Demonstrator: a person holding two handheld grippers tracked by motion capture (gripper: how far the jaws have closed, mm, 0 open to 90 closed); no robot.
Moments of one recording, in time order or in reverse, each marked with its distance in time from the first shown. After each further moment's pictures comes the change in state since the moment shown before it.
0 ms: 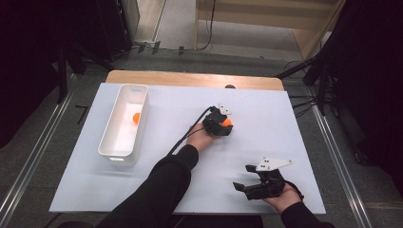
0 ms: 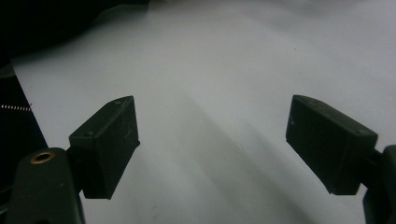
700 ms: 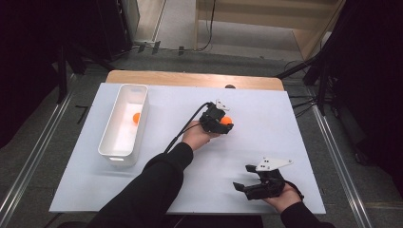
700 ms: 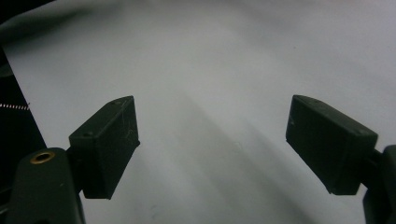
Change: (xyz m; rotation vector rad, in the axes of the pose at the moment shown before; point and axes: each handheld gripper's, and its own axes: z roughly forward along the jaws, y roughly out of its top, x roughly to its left) left arm 0.001 0.013 -0.036 0.007 -0.102 -0.016; right arm 0.000 0.000 0.000 0.007 -0.005 0.000
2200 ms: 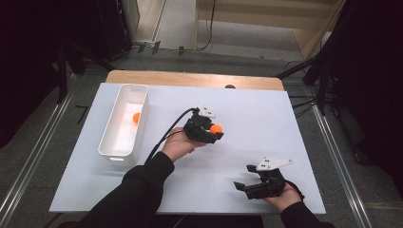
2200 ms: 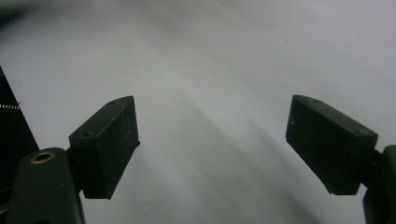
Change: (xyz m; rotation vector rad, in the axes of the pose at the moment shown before) left arm -0.004 -0.027 -0.063 0.000 -0.077 0.020; right arm -0.003 -0.002 0.001 0.005 -0.017 0.015
